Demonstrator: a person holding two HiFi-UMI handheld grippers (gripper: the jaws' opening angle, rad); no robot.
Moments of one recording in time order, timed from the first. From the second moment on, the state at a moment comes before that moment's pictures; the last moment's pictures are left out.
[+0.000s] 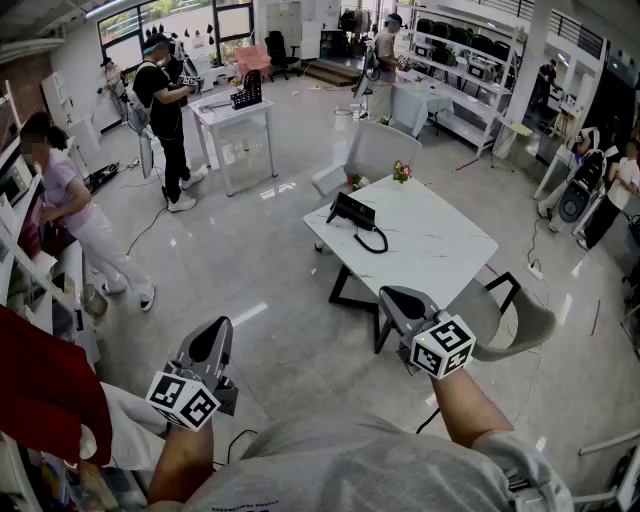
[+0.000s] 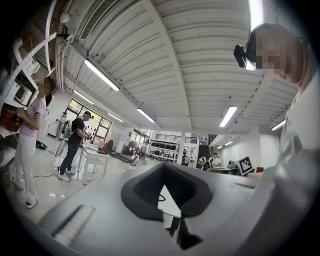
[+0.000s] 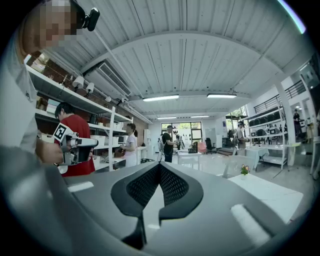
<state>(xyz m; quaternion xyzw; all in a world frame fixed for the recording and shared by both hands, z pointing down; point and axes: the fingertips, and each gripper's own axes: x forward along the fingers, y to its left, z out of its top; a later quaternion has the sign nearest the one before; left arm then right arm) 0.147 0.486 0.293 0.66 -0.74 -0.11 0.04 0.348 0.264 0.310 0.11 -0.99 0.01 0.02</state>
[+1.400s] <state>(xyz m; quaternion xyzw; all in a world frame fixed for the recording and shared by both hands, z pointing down) 0.233 0.417 0.285 0.65 -0.75 -0.11 0.04 0.401 0.200 0.295 0.04 -1.00 -0.01 0.00</state>
